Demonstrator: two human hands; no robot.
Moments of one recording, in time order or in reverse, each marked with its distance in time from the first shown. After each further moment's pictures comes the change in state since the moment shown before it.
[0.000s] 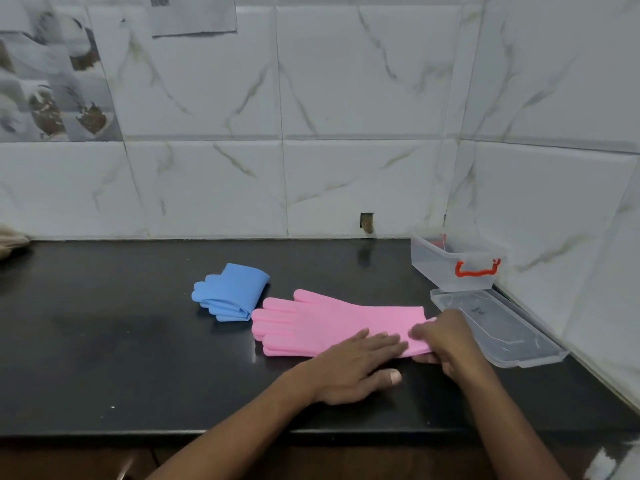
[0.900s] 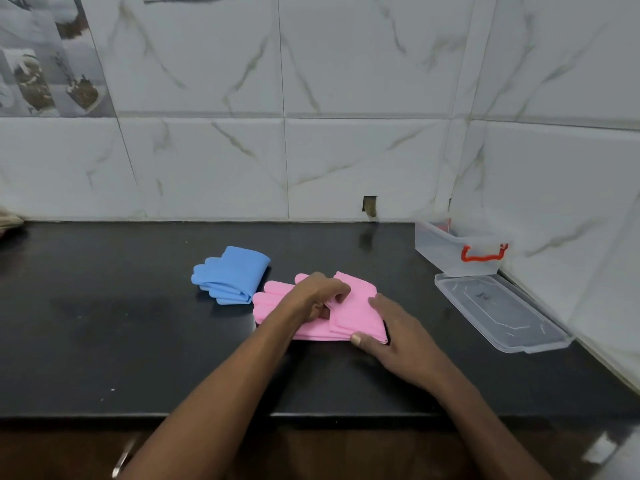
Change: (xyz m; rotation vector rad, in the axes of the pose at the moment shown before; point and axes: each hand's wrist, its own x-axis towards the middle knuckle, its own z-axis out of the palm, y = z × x) left_hand 0.033 -0.056 -0.055 -1.039 0.386 -0.918; right_hand -0.022 0.029 0.036 -0.691 -0.275 -0.723
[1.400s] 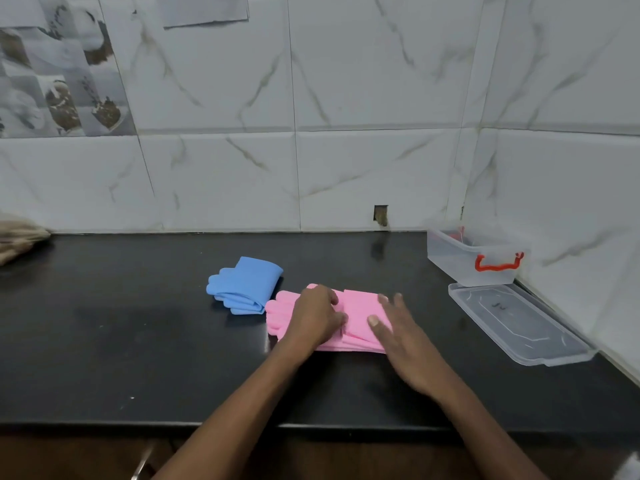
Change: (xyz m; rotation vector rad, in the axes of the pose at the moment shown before) left_hand -0.023 -0.028 -0.012 0.652 0.375 0.379; right_hand 0.004 -0.020 0.005 0.238 0.023 0.114
